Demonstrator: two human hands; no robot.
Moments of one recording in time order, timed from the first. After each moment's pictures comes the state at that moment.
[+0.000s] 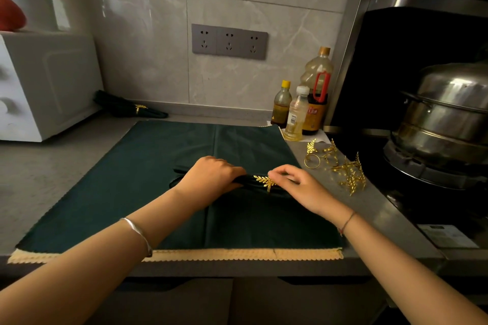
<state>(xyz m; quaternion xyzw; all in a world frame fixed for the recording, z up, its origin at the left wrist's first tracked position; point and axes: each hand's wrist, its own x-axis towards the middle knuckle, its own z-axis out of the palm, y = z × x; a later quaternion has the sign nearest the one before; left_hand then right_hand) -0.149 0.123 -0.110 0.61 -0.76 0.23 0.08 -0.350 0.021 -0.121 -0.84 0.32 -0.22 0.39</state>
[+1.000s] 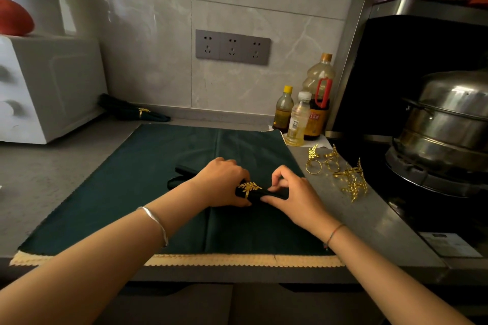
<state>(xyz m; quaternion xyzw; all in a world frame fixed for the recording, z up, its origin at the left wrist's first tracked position) -0.161 0.108 -0.100 0.66 -0.74 0.15 0.01 -0.339 0.034 -0.130 -0.89 0.31 -0.27 0.19</state>
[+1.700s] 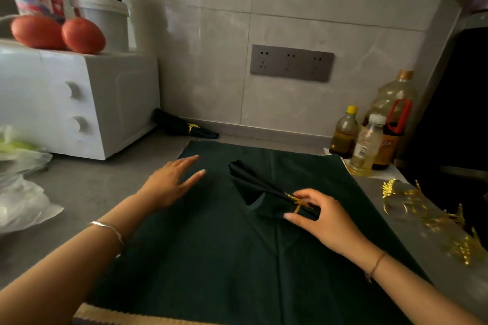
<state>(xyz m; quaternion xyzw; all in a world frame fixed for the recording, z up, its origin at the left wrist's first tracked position) 0.061 0.161 -0.130 0.83 -0.51 -0.02 0.21 -0.241 0.018 -0.130 -0.87 0.30 -0.25 0.29</state>
